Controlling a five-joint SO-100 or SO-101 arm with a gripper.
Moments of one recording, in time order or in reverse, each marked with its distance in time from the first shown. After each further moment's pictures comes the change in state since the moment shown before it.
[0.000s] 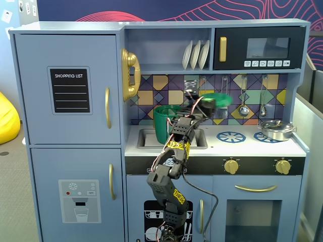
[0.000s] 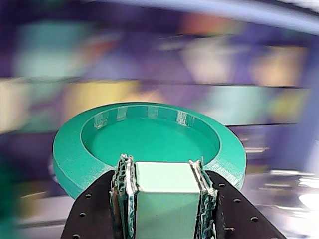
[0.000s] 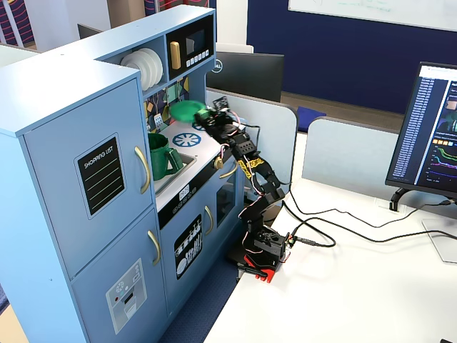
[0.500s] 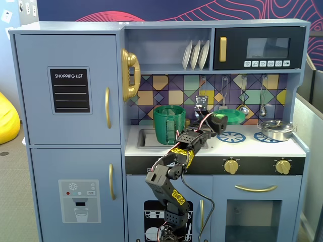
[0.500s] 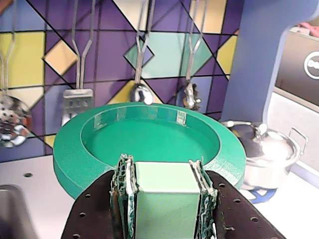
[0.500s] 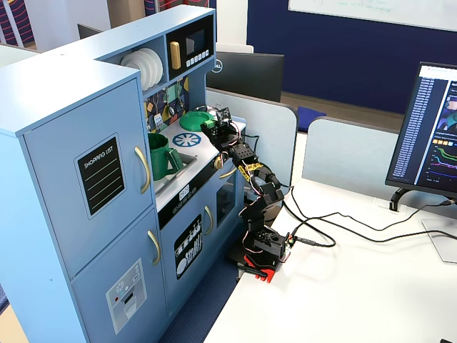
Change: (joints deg) arm 4.9 -0.6 20.3 -18.2 0.6
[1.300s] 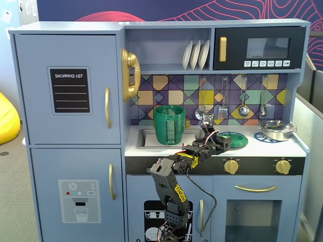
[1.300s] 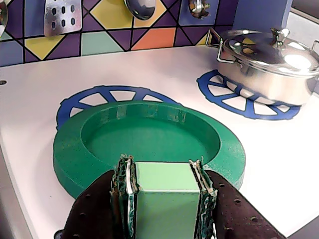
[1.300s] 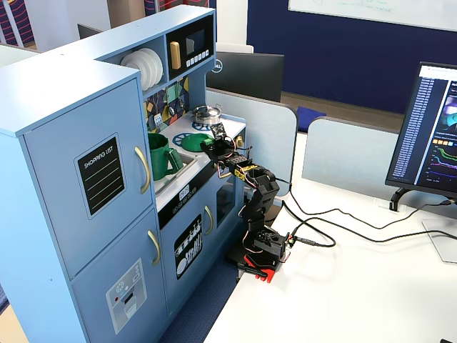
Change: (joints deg) arm 0.7 -9.7 11.4 -12.7 -1.4
